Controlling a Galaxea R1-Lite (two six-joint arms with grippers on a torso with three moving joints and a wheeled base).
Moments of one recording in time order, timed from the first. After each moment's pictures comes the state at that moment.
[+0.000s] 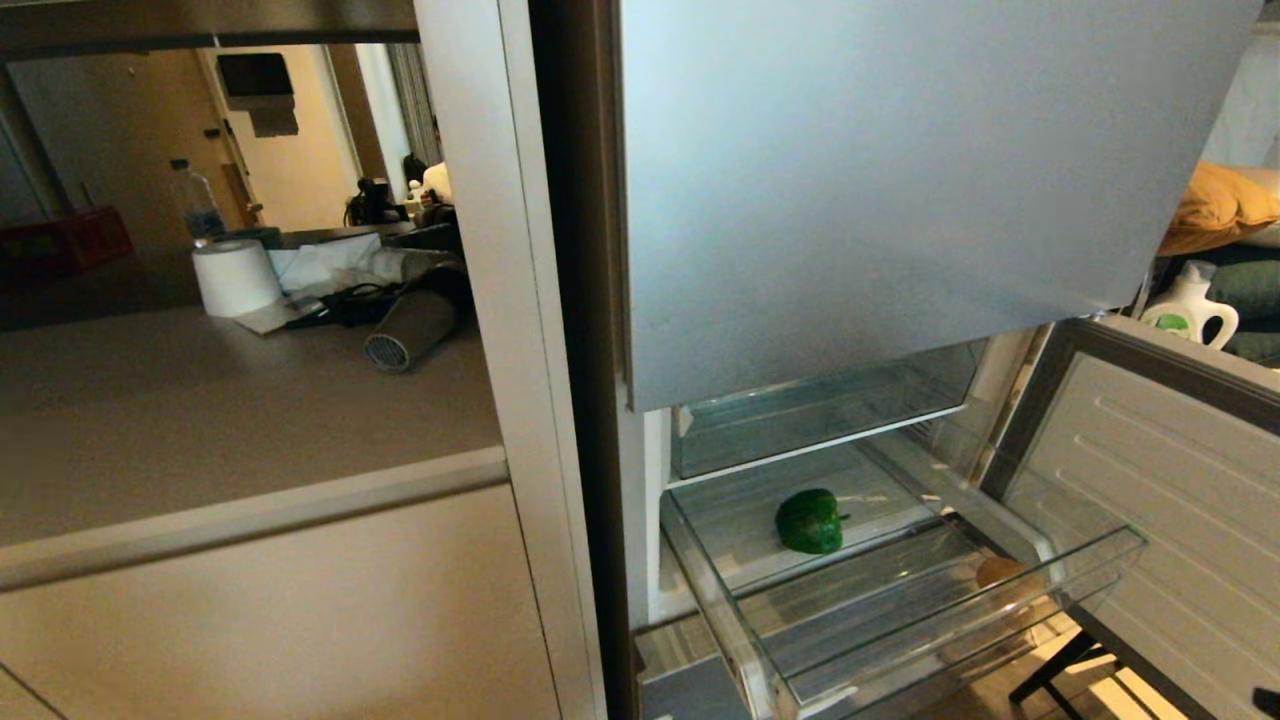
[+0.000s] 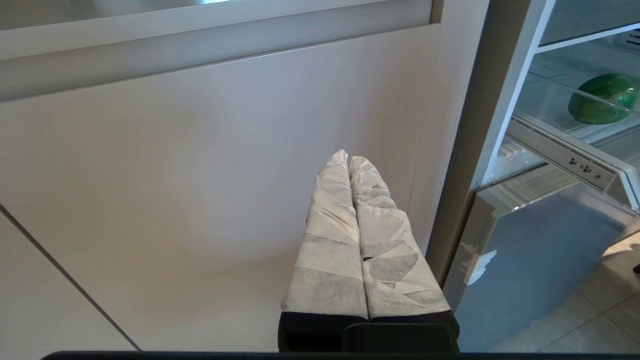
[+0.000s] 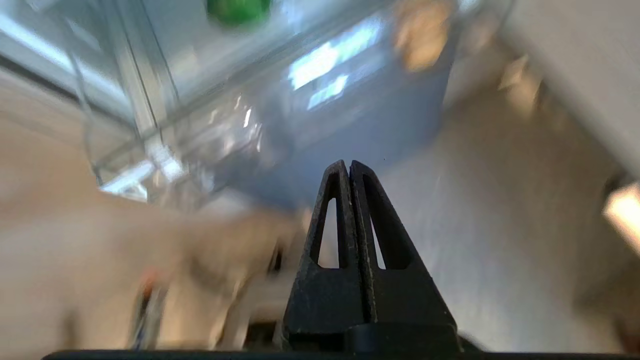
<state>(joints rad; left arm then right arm) 0.00 0.00 0.00 -0.02 0.00 0.04 0.00 0.78 -0.48 0.31 0.04 0.30</state>
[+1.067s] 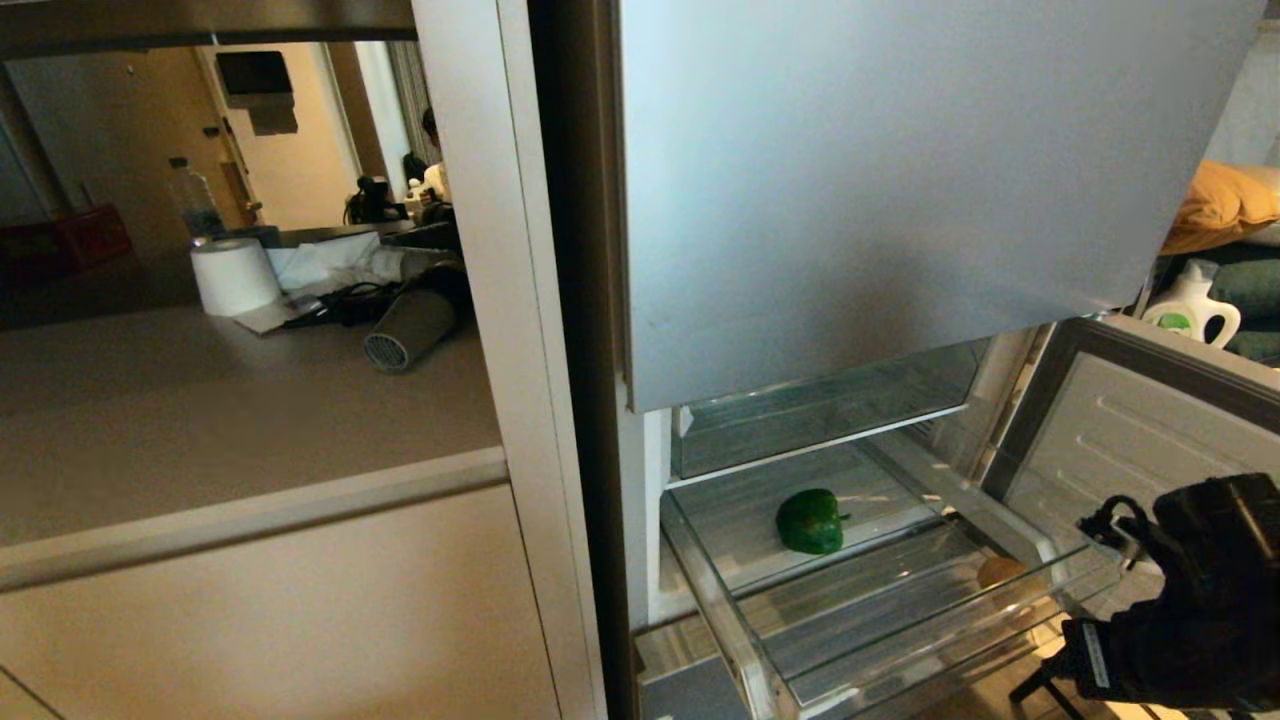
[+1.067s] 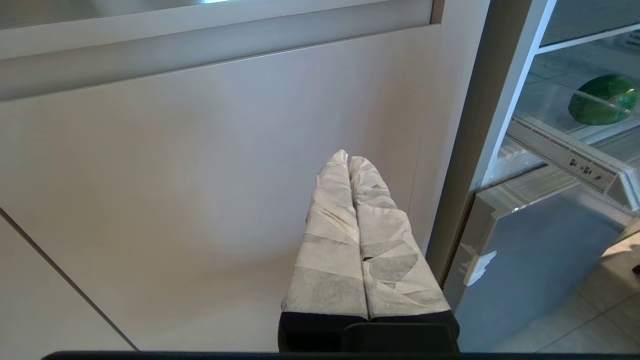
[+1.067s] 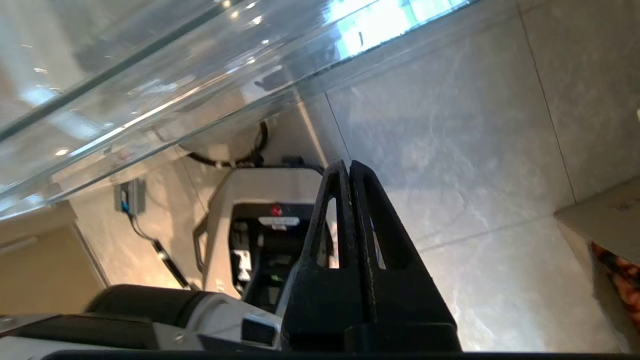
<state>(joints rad) 0.00 0.00 0.00 -0.02 0.00 0.03 0.01 1.56 -0.50 -0.03 0.14 0.17</state>
